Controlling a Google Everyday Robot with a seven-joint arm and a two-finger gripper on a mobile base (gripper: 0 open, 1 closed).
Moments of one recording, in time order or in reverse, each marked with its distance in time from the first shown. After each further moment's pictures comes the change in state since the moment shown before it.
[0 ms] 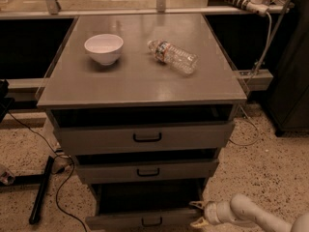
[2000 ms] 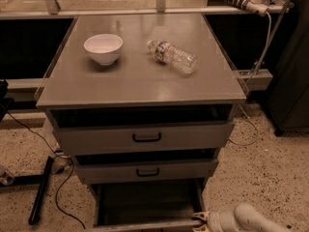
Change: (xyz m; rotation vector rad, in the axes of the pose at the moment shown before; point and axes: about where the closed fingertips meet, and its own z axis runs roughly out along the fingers) arm -0.002 0.036 -0.011 -0.016 -0.017 -0.009
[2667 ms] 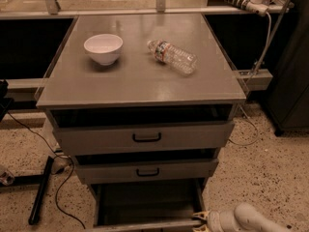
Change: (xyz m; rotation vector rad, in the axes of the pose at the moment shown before) arm 0.000 0.000 0.000 0.000 0.000 0.000
